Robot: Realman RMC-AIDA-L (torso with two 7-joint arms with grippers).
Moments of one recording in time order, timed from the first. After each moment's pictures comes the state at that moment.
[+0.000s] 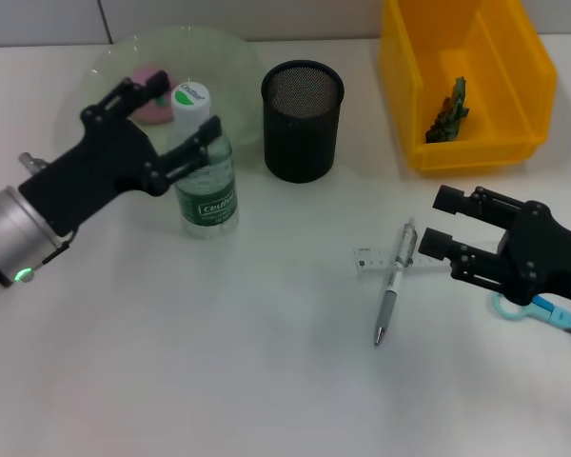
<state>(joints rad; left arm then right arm) -0.43 -2.07 1.07 0.27 1.07 1.42 -0.60 0.33 2.08 -0.72 -0.47 -1.68 -1.76 1.14</state>
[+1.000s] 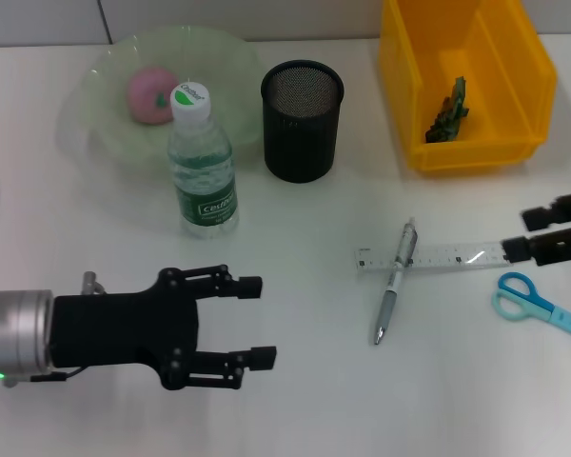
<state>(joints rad) -0.41 -2.02 1.10 0.48 1.69 1.69 -1.09 0.49 2.05 -0.74 -1.27 -2.36 -1.86 2.05</state>
